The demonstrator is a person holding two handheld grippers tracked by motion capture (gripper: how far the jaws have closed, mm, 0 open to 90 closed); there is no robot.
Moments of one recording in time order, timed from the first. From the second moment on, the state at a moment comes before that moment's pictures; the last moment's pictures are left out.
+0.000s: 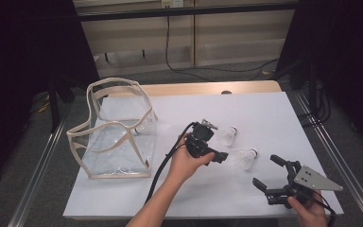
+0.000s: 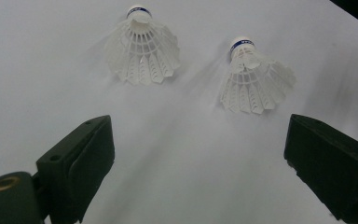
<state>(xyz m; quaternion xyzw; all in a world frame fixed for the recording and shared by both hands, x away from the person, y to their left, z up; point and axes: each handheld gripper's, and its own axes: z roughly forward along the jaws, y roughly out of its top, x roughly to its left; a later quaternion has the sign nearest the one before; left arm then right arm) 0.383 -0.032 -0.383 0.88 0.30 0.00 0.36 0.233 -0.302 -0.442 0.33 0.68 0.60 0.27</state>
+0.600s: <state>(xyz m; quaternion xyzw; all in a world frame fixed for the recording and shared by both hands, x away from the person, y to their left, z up) 0.383 -0.042 -0.394 0.88 0.28 0.01 0.39 0.233 -0.302 -0.443 0.33 0.68 0.60 0.27</state>
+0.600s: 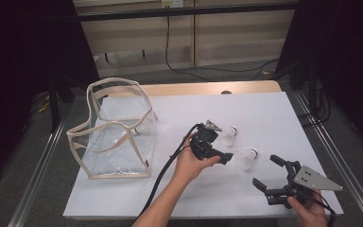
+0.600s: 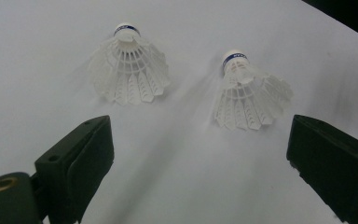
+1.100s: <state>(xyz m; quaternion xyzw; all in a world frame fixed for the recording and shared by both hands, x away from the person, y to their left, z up) 0.380 -0.053 -0.404 0.87 0.26 0.02 0.42 0.234 -0.301 -0.442 0.33 0.68 0.60 0.27</state>
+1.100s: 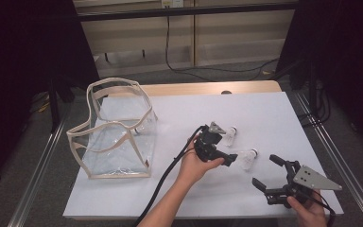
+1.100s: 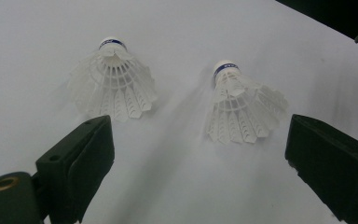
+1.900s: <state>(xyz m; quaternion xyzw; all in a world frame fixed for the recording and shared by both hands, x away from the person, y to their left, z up) 0.380 -0.072 -0.418 0.87 0.24 0.04 0.43 0.236 -0.301 -0.443 0.33 0.68 0.60 0.27</state>
